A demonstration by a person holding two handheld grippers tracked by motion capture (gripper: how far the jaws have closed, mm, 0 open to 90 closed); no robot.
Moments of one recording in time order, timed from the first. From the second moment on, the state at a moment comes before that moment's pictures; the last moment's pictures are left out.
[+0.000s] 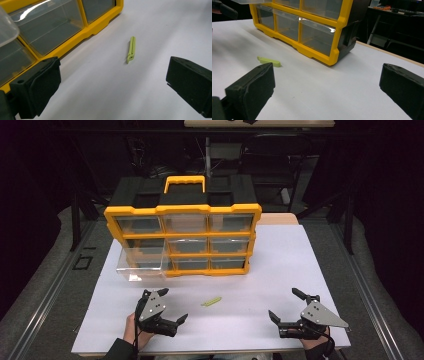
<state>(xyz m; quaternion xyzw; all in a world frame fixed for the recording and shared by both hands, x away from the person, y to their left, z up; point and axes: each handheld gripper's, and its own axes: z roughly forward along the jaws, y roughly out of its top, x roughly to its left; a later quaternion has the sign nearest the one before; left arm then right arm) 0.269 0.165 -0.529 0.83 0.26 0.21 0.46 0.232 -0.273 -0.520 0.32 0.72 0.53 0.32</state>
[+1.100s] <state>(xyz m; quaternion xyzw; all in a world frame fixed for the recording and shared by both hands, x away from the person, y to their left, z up) 0.295 0.124 -0.524 0.89 0.22 0.16 0.38 0.235 -0.272 -0.522 0.32 0.73 0.52 0.31</state>
